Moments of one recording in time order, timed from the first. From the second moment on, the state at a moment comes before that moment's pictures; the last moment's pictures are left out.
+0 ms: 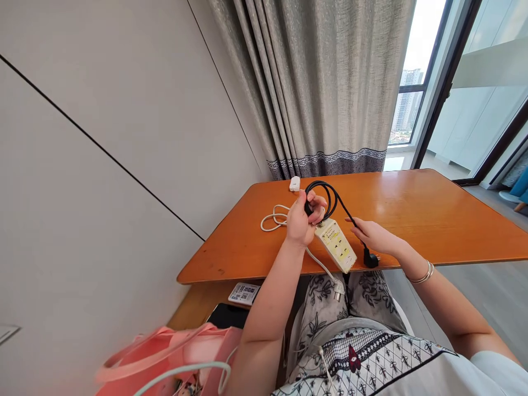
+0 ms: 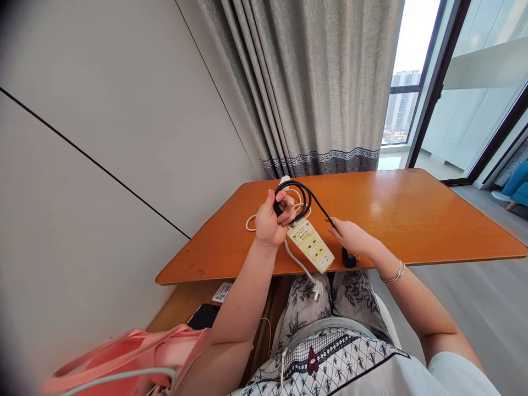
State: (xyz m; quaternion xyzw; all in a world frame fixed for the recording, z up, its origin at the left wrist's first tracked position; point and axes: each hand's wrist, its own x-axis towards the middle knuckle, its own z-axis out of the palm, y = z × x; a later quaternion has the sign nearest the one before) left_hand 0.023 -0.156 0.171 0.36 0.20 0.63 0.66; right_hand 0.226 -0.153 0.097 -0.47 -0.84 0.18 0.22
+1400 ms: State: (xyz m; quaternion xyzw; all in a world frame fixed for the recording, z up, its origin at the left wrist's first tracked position) left_hand 0.041 -0.165 0.153 0.54 0.16 0.45 0.69; right_hand 0.225 -0.145 0.185 -0.29 -0.79 0.02 0.54
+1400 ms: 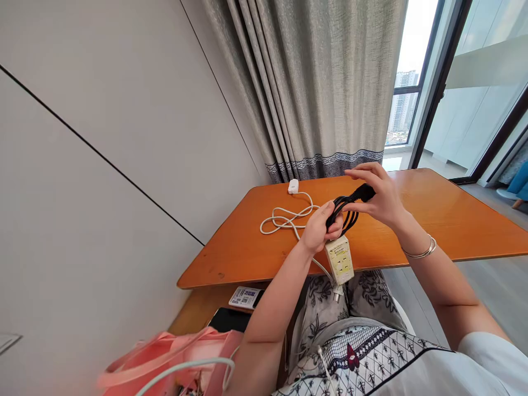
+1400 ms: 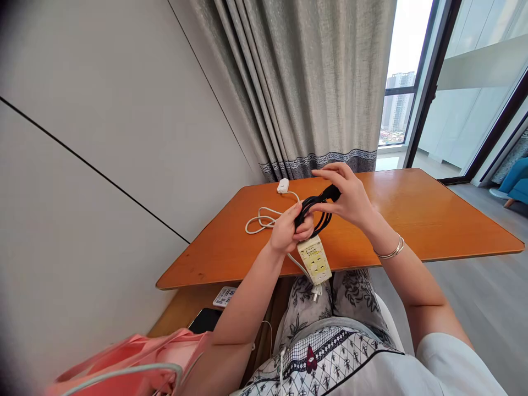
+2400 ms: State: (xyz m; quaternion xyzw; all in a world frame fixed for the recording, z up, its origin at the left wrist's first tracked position) left_hand 0.037 -0.164 0.160 0.62 0.28 0.44 0.58; right_hand 0.211 -0.142 0.169 -0.37 -0.72 0.21 0.54
